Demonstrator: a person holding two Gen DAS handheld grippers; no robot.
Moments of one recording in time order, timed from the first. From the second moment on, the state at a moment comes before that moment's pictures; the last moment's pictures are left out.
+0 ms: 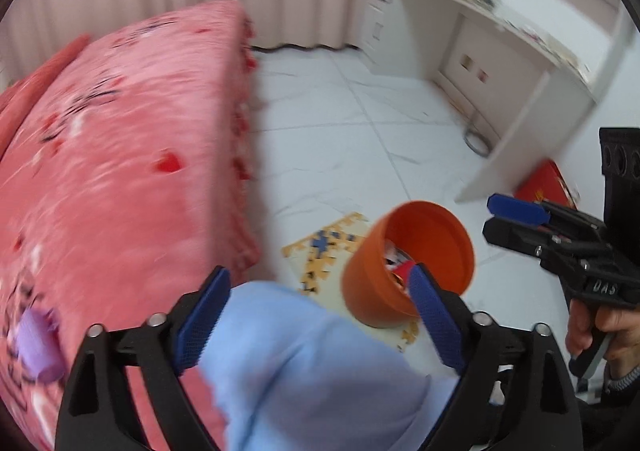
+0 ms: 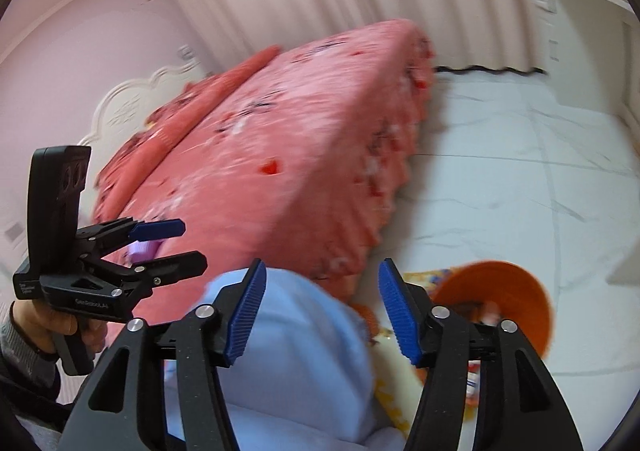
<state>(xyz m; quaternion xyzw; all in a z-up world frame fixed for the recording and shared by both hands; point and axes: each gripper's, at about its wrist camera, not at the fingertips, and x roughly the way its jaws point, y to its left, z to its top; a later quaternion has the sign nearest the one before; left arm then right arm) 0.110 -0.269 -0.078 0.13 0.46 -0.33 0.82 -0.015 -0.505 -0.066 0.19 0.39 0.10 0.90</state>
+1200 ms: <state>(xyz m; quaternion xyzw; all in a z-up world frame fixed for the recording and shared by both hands) 0.146 0.079 -0.107 0.00 0.49 -0.11 0.86 0.175 -0.115 -0.114 0.07 0.50 0.32 0.80</state>
